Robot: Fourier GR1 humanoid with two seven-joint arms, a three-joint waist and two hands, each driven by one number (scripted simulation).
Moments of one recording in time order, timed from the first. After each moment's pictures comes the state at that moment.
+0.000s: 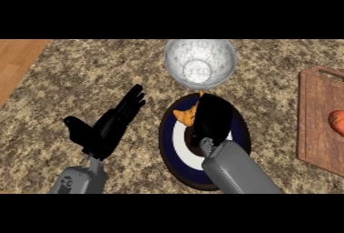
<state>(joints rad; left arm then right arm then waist) -0.17 0.02 -0.16 -1.57 0.17 -0.13 0.21 -0.52 -0.01 0.52 -1.37 1.12 0.15 1.09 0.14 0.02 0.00</state>
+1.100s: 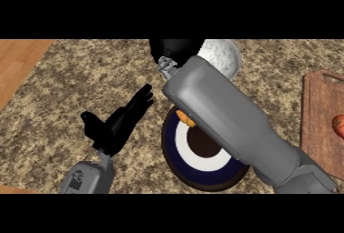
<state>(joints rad) -0.21 0.00 -0.19 -1.51 0.15 -0.13 0.19 -1.25 -0.02 0.40 -1.03 1.16 0.11 1.25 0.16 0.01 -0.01</state>
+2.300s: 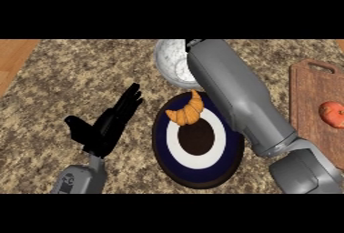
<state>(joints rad) -0.17 0.02 -0.15 -1.53 0.15 -0.11 0.16 -1.38 -0.02 0.17 -0.42 1.23 -0.14 1.13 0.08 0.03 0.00</state>
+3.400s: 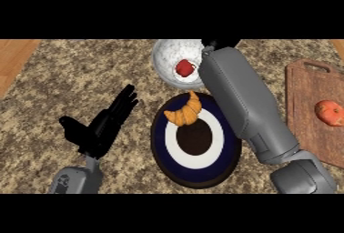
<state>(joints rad) -0.16 0.04 -0.12 -1.53 0.17 -0.12 0.16 -1.24 -0.02 0.00 -0.57 1.18 -0.92 0.95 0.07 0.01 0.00</state>
